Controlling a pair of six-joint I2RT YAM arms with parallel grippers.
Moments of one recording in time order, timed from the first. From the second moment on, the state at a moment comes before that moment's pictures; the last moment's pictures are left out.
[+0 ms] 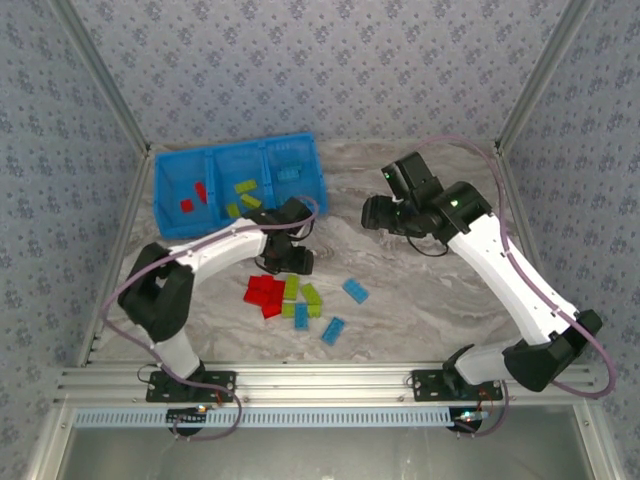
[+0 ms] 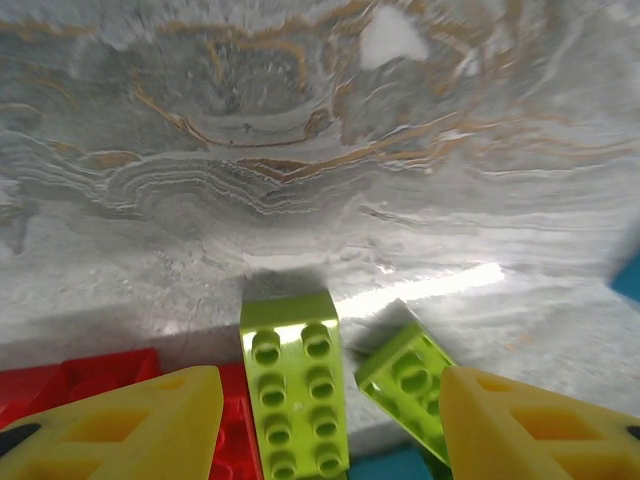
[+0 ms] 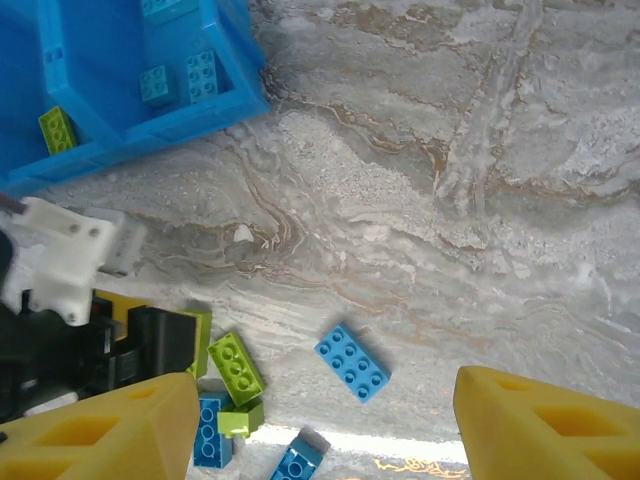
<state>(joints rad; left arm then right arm) -0.71 1.74 1.22 -0.82 0.05 -0.52 0.59 1.36 1.58 -1.18 0.10 0.64</state>
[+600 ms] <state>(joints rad) -0.74 1.87 1.23 -0.80 0.01 -0.56 0.49 1.29 1.48 -1.22 -0.05 0.60</state>
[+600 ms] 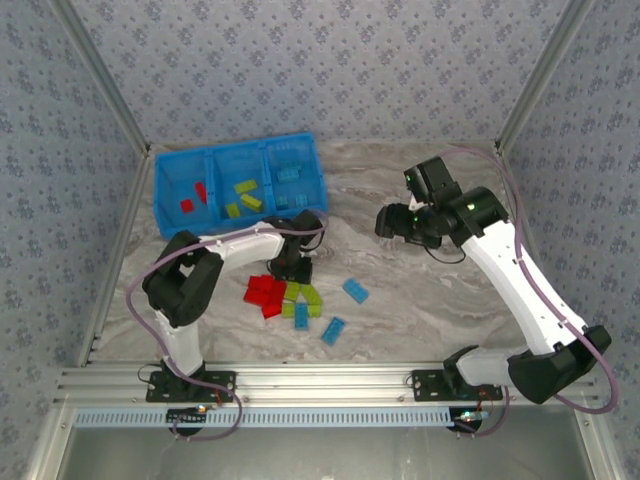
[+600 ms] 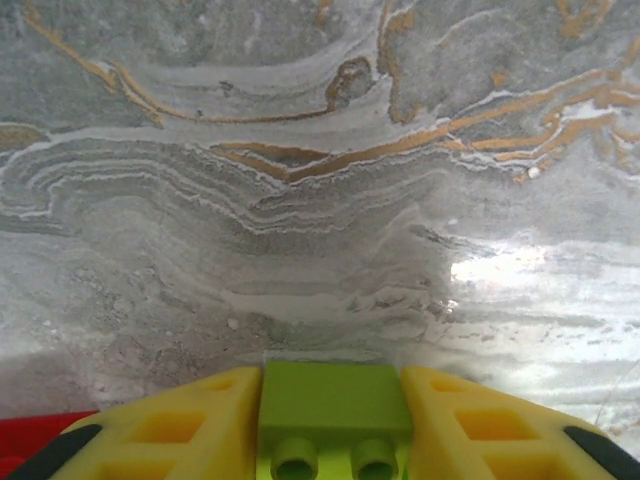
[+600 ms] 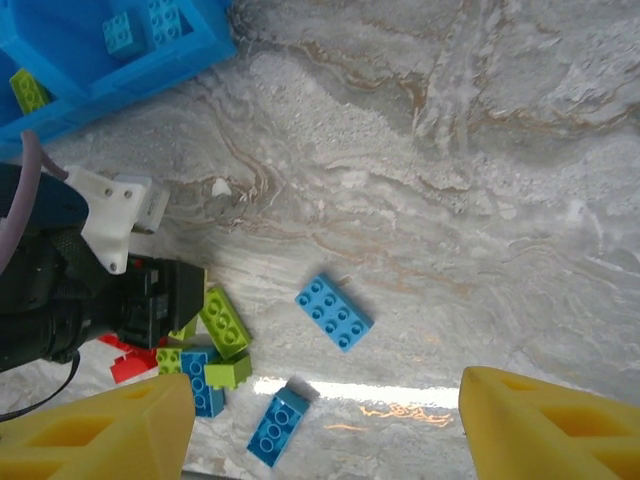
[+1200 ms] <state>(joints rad) -0.53 1.75 1.68 -0.98 -0.26 -0.52 0.50 1.16 1.29 -1.00 -0.38 0.63</state>
